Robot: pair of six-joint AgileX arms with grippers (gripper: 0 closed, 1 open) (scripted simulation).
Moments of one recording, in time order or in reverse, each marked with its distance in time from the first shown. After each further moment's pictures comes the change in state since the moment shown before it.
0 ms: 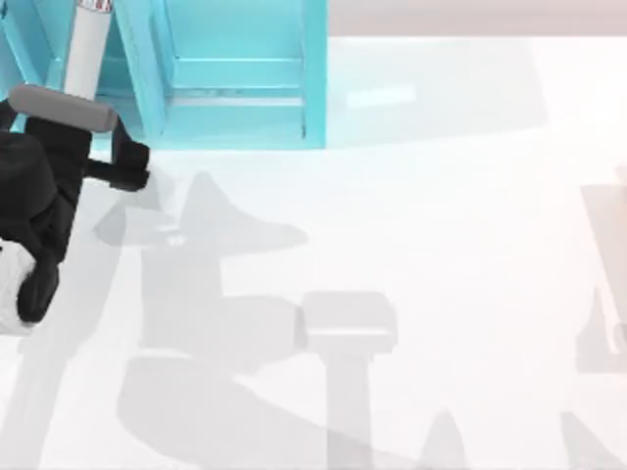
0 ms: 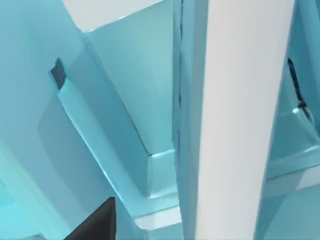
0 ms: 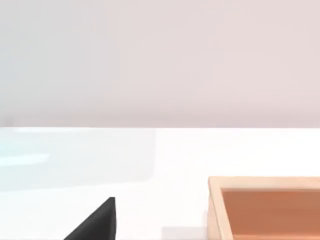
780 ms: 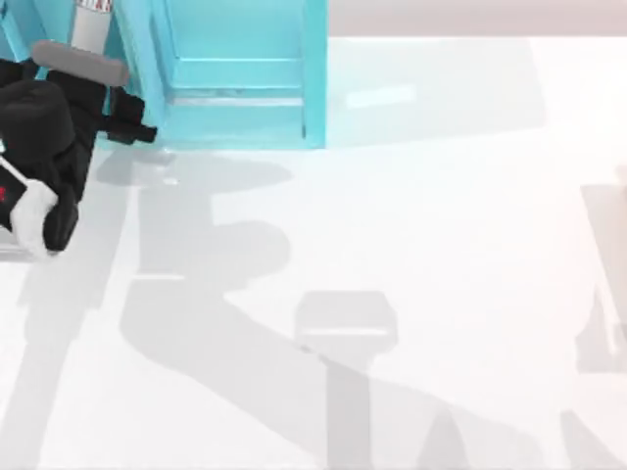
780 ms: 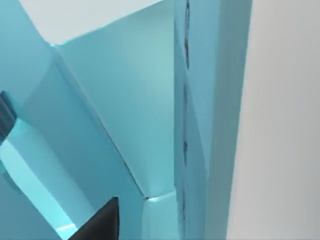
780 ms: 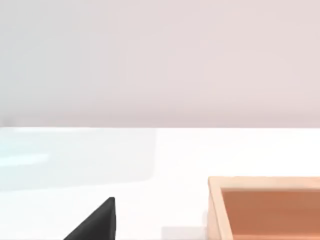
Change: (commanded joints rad) left arm 0.026 0.195 0.352 -0.155 0.028 0.002; right arm 0.000 0.000 0.000 0.000 0.000 0.000
